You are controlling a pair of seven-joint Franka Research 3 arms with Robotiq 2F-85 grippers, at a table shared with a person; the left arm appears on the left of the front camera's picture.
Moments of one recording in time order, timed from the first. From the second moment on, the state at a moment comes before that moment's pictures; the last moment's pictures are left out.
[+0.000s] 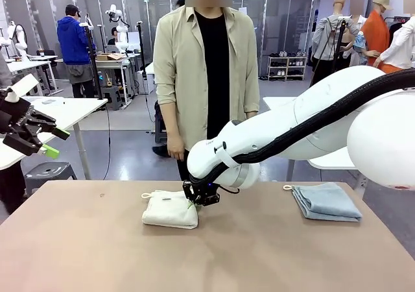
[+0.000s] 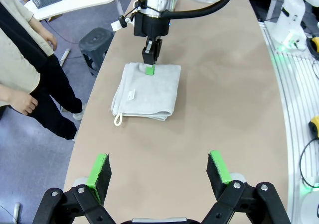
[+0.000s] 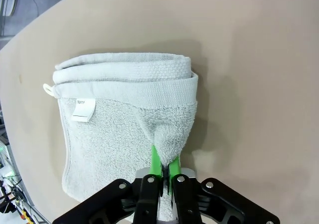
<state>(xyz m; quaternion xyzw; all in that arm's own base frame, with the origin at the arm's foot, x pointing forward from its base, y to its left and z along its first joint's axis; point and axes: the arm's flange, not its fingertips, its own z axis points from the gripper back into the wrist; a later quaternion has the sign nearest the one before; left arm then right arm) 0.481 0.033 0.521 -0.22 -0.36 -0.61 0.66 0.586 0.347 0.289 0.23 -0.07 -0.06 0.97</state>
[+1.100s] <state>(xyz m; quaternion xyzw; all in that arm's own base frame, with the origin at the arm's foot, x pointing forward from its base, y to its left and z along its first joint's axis) 0.481 0.033 0.521 -0.22 -0.36 -0.61 0.66 0.573 0.233 0.398 0.27 -0.12 0.03 0.95</state>
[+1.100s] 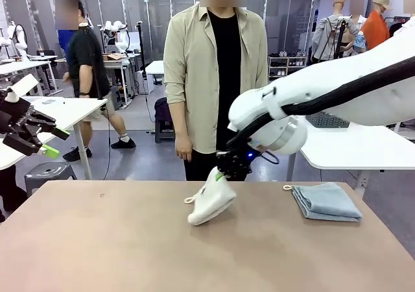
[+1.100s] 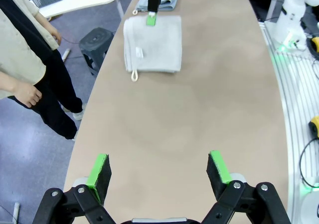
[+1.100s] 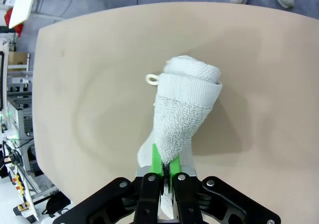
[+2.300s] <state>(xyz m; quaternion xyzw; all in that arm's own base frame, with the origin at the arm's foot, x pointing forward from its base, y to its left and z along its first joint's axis) 0.481 0.033 0.521 -0.22 -0.36 -0.61 0.66 0.568 0.028 0.464 0.22 -0.14 0.06 0.96</state>
